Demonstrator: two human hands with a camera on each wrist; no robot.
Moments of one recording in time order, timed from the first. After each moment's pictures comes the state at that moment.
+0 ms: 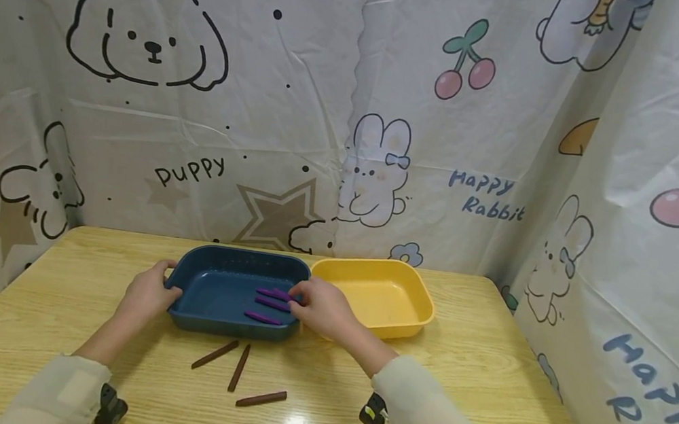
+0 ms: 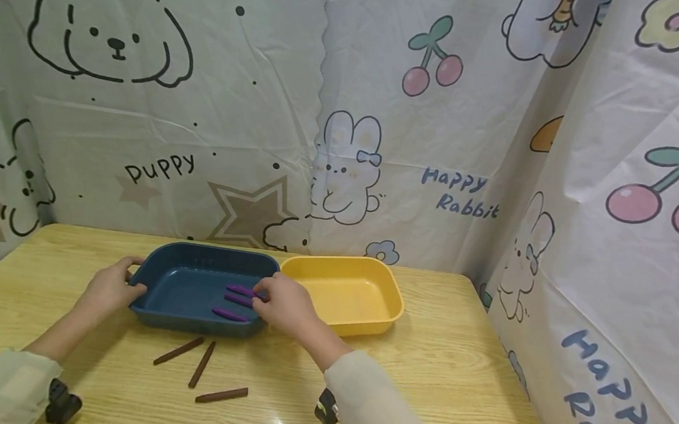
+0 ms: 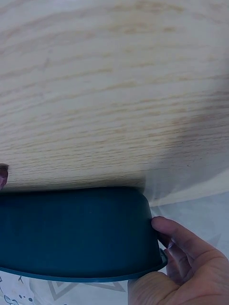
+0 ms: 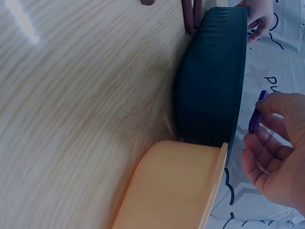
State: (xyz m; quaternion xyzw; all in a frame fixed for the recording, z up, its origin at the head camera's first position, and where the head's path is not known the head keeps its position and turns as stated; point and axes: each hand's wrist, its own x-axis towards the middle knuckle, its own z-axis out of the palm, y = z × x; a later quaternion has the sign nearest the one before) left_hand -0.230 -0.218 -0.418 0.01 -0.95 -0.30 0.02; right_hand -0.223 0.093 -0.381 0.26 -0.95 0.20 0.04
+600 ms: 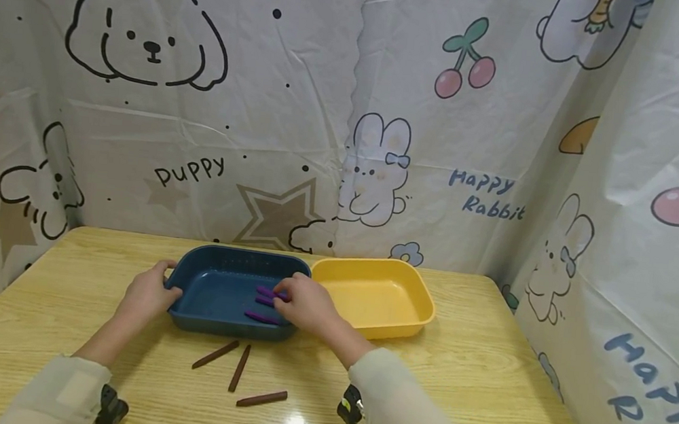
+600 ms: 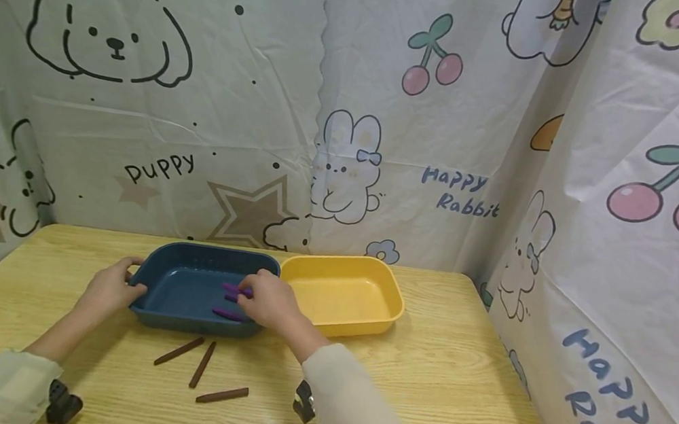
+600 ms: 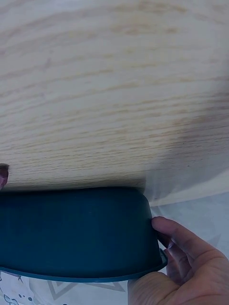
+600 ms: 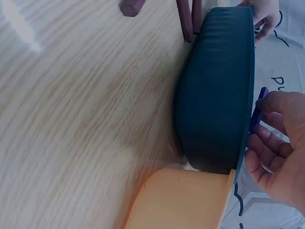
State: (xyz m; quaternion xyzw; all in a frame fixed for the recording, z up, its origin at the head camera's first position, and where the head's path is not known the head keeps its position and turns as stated) left_hand -0.229 -0.218 -0.417 0.02 -0.95 -0.31 0.02; right_hand -0.236 0.066 -0.390 0.27 -0.95 0.17 0.04
